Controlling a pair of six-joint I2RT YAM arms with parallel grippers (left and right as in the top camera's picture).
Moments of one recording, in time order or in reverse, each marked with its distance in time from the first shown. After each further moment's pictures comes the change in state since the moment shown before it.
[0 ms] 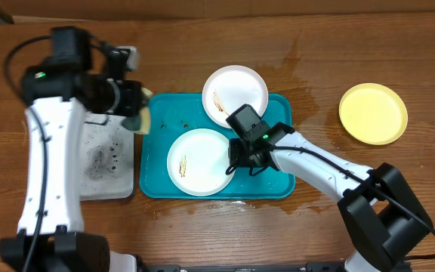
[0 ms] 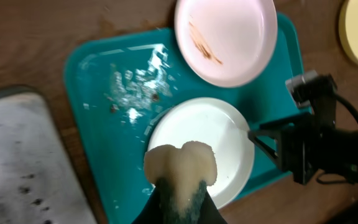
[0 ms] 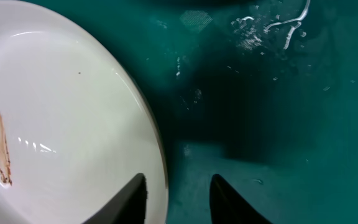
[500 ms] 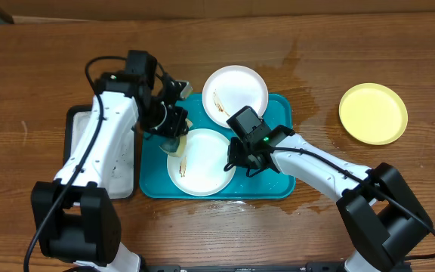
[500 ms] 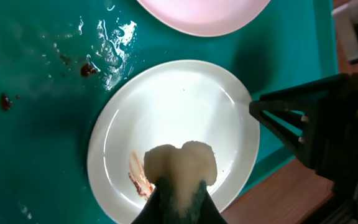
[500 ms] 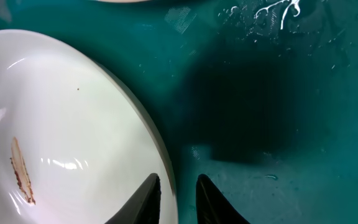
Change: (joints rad) left arm -0.174 0.113 -0.262 0.192 0.004 0.000; right arm 0.000 0.000 -0.021 0.041 -0.012 0.152
